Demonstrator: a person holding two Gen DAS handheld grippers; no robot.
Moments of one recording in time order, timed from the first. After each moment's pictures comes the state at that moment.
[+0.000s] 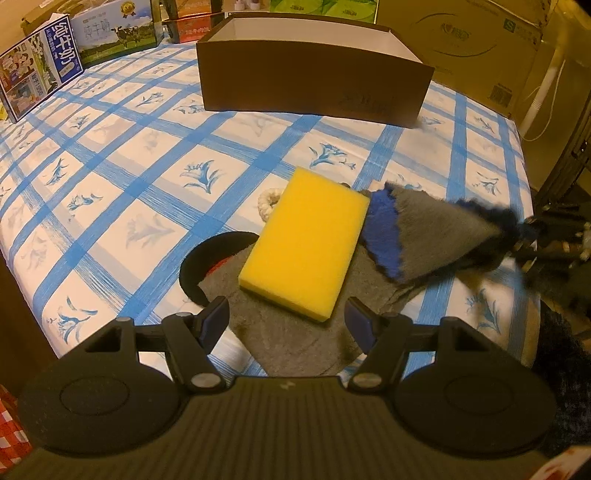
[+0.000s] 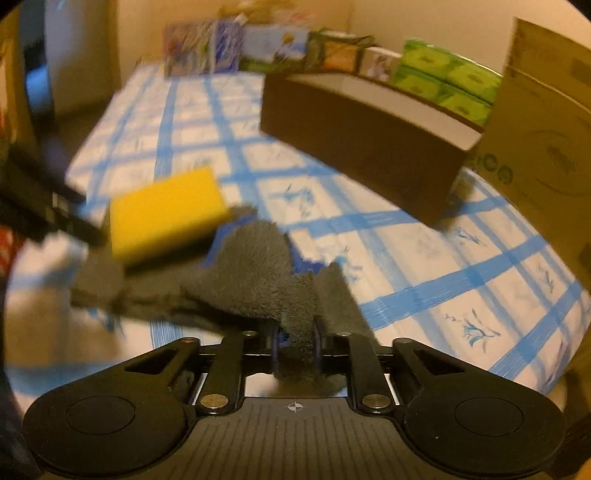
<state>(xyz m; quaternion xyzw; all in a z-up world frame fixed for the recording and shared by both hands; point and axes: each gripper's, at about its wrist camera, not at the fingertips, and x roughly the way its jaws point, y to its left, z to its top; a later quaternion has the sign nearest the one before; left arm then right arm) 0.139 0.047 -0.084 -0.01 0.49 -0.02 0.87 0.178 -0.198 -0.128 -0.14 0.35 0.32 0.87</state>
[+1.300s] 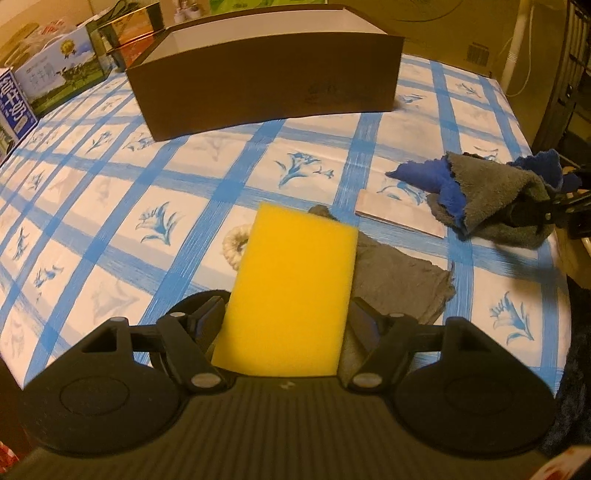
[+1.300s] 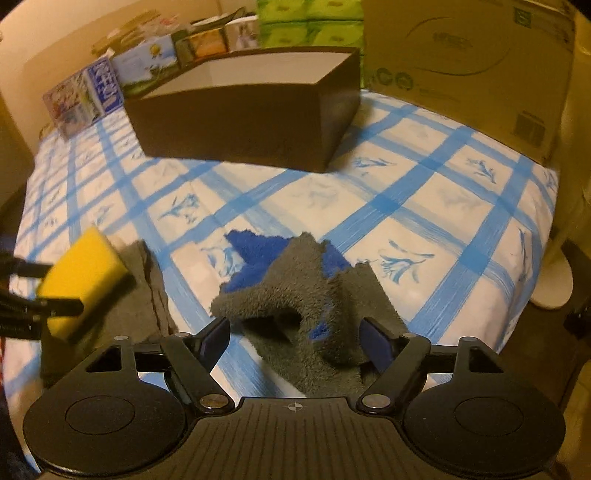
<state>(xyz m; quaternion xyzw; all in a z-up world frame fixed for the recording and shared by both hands) 0.194 0.021 -0.109 0.08 0.48 -0.07 0.87 0.236 -0.257 -0.118 0.00 0.44 0.21 0.87</state>
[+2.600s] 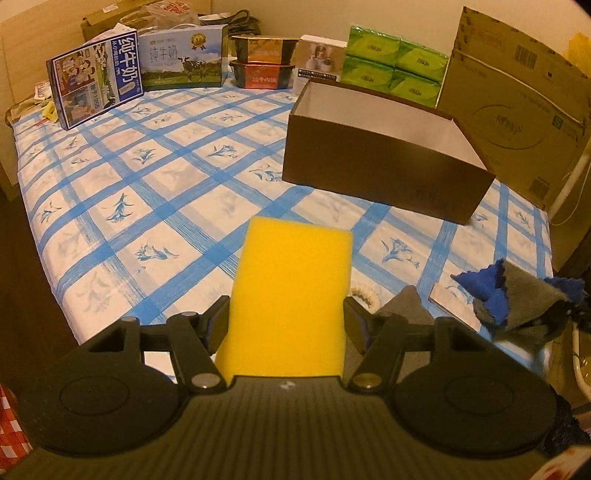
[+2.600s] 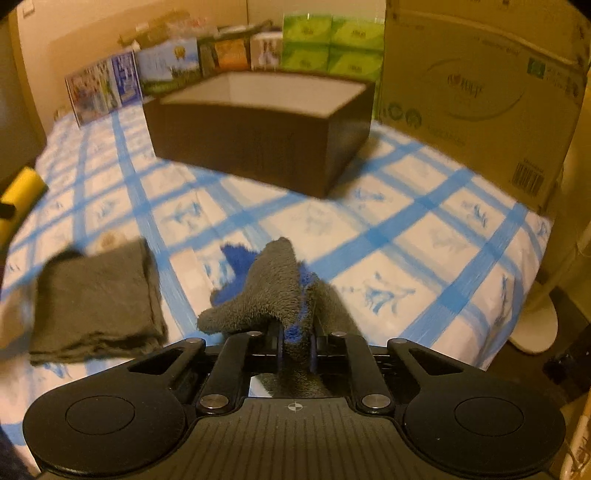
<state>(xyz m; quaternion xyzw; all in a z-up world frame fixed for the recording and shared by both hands) 0.158 0.132 -0.036 -0.07 0.41 0.04 0.91 0.227 -0.268 -0.096 -0.05 0.39 0.22 0.89</state>
